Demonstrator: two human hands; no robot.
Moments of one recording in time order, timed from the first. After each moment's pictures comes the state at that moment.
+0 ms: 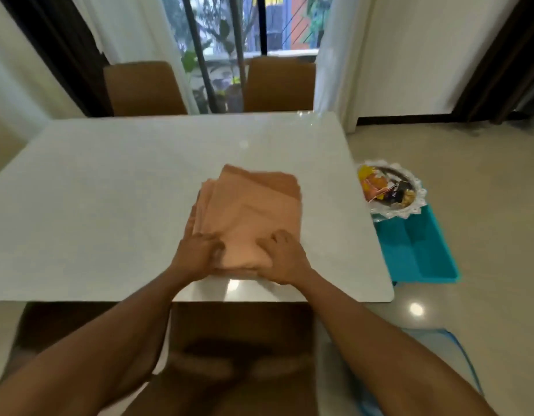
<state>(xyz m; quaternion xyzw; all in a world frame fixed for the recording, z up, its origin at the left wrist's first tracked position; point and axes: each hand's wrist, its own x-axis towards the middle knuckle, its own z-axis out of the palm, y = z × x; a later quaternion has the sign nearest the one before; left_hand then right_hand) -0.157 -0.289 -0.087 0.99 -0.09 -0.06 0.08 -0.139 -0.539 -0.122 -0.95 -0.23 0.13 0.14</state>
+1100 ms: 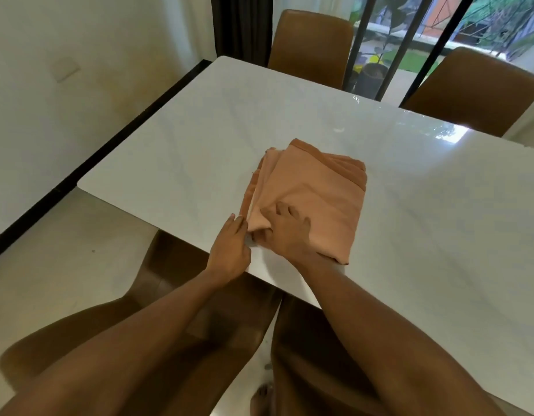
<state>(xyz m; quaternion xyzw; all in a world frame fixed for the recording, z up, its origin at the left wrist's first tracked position) -0.230 0.018 -0.138 0.96 0.15 0.01 0.24 -0.119 -0.107 -0.122 -0.94 -0.32 0.10 0.10</state>
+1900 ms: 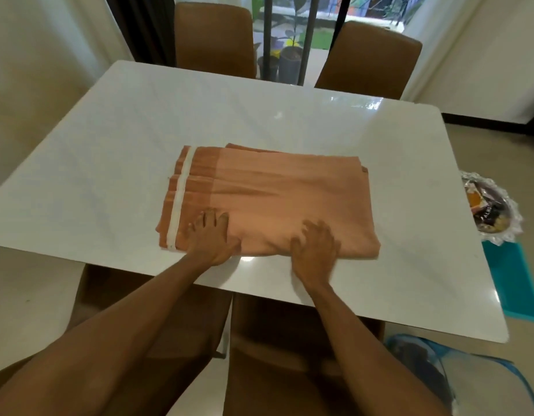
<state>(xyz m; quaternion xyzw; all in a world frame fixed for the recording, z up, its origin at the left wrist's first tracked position) -0.147 -0.084 -0.138 0.98 0.09 -0.14 0.08 -0.137 -0.327 -0.159 -0.96 0.03 -0.05 0.27</state>
